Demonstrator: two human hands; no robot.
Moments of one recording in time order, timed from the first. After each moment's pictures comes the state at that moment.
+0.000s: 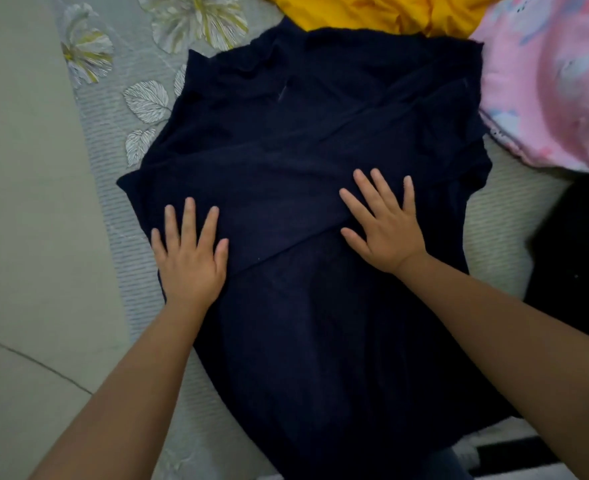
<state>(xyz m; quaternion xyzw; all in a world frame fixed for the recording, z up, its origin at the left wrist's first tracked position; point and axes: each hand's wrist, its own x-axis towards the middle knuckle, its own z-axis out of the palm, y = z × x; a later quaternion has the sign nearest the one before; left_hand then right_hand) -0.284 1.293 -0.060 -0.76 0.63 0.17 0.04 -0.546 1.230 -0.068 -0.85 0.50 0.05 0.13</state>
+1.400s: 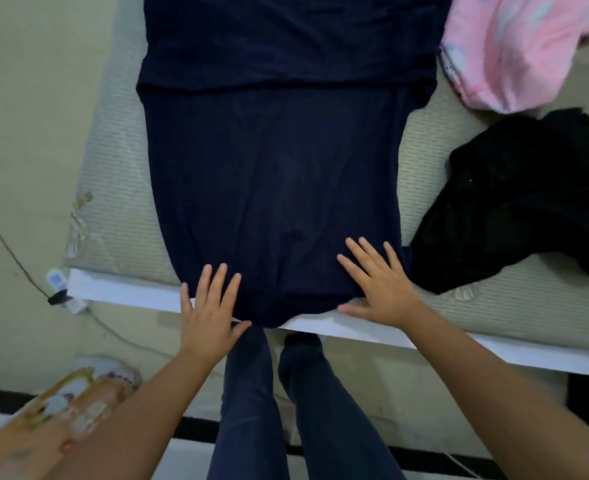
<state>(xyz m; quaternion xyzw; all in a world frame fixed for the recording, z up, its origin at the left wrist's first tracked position) -0.486 1.610 -0.035 -0.76 0.58 0.27 0.16 -0.721 1.453 -0.028 -0.90 0.32 0.23 0.21</state>
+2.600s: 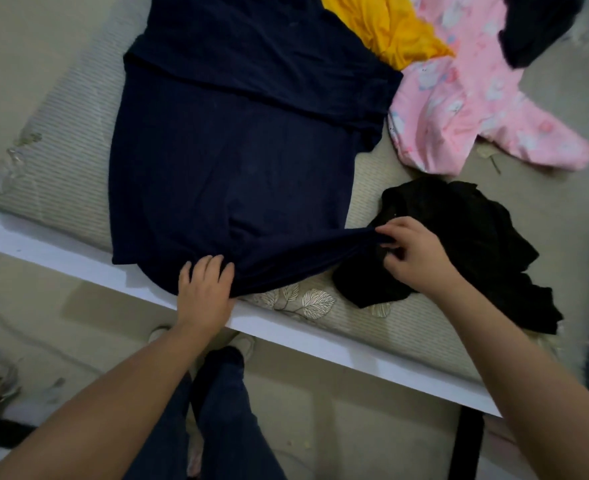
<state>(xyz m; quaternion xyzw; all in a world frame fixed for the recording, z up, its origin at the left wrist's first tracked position) -0.573 1.572 -0.034 -0.82 0.54 0.19 -0.04 -0.766 1.375 0.093 -0.85 0.46 0.05 0.27</state>
